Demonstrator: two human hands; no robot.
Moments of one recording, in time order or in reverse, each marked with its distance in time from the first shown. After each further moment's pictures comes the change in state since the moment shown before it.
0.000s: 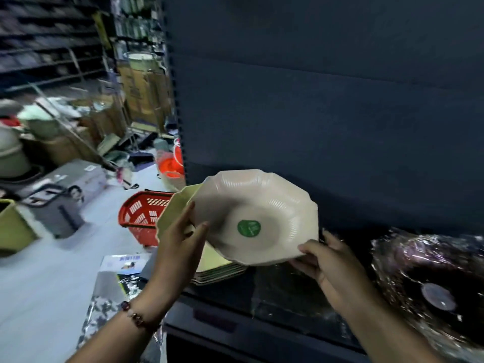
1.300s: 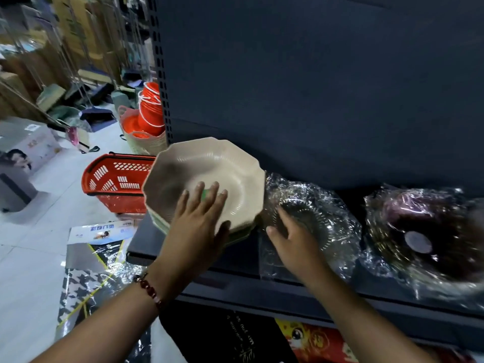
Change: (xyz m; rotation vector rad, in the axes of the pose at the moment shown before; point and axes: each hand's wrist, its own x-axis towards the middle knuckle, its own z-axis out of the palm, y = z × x) left_hand 0.018 -0.080 0.009 0.802 -0.398 0.475; right_hand 0.015 0.078 0.044 -1.067 0.016 -0.192
